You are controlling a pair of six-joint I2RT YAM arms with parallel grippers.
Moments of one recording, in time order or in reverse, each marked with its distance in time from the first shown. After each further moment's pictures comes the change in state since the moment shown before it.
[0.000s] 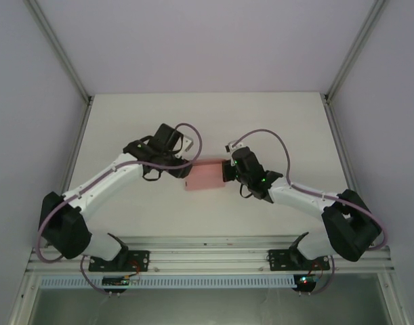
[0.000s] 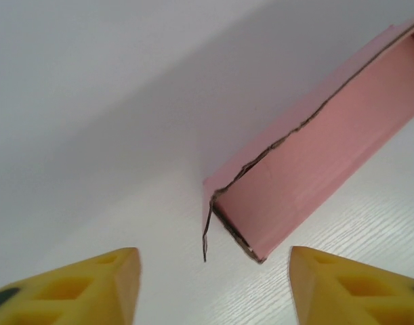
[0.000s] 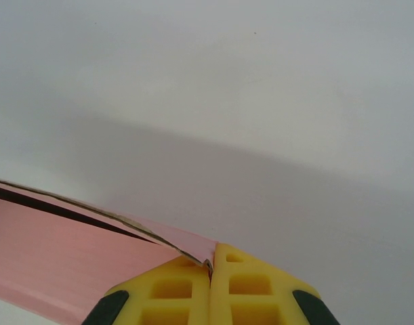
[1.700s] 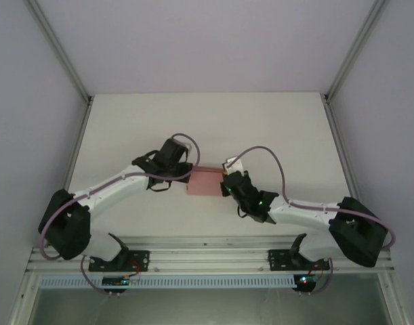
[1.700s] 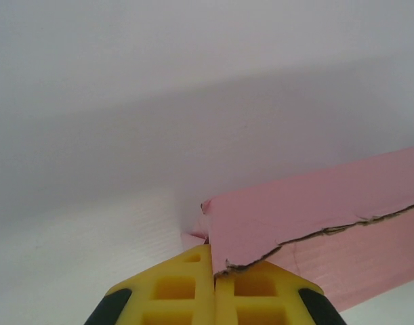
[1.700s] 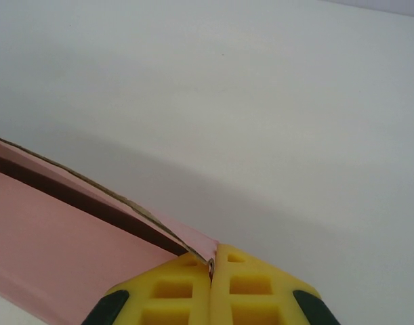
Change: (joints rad) left arm -0.065 -0.024 -0.247 0.320 -0.029 -0.355; right arm 0.242 -0.082 -0.176 0.141 0.410 -0.037
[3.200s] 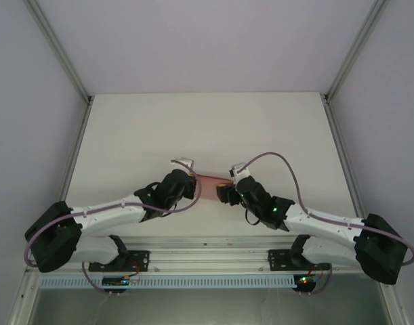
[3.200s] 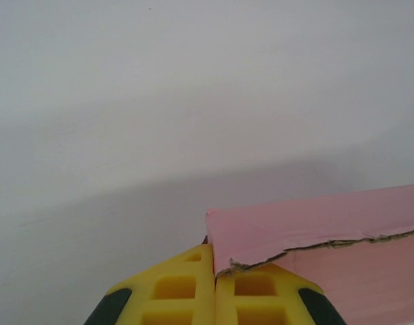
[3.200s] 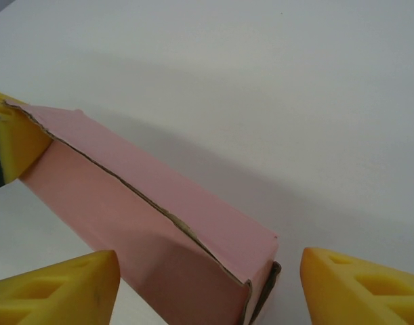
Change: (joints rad) left arm -0.231 -0.141 -0.350 0.494 -0.342 -0.049; right arm -0.025 -0.230 -0.079 -0.134 -0.251 0.114
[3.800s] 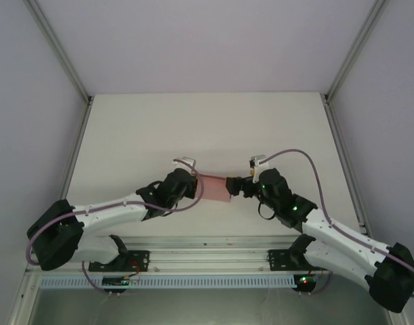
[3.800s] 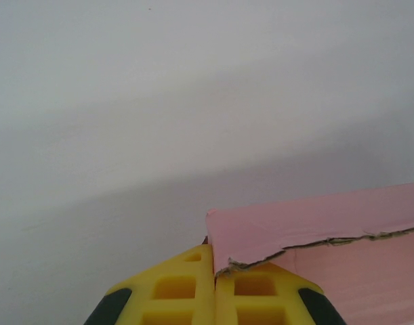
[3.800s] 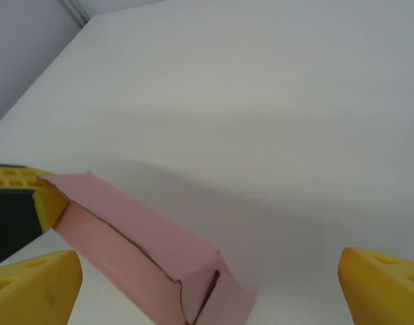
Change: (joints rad) left arm -0.006 0.022 0.026 -0.019 -0.016 0.018; right arm -0.201 -0.224 0.006 -0.129 -0.164 0.052
